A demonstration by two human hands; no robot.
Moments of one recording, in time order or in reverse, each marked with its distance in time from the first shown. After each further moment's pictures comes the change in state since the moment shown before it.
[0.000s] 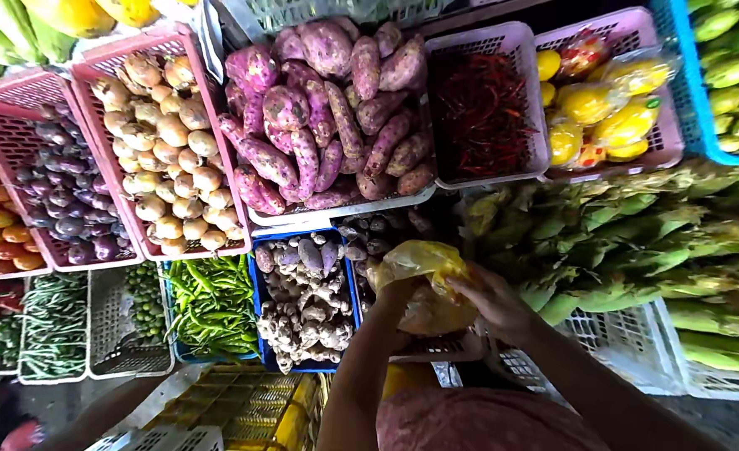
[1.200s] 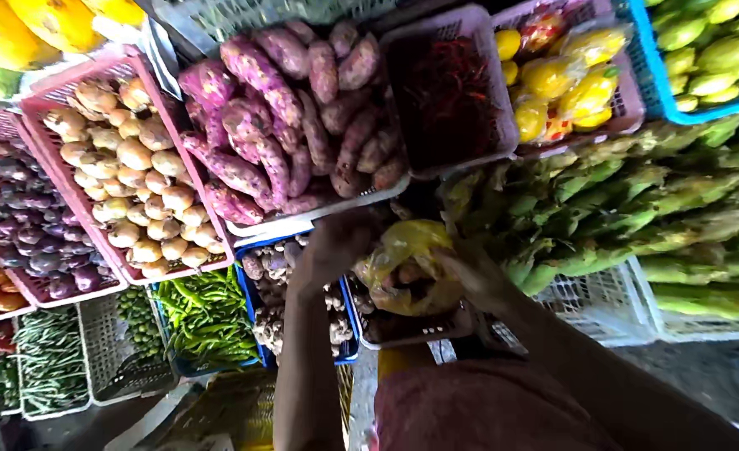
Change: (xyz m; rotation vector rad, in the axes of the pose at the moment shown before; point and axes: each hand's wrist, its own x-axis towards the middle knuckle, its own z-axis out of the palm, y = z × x) left_hand -0.090 0.017 -0.126 -0.327 0.412 0.609; right_hand 0.011 -0.003 -0.009 0.170 0.088 0.012
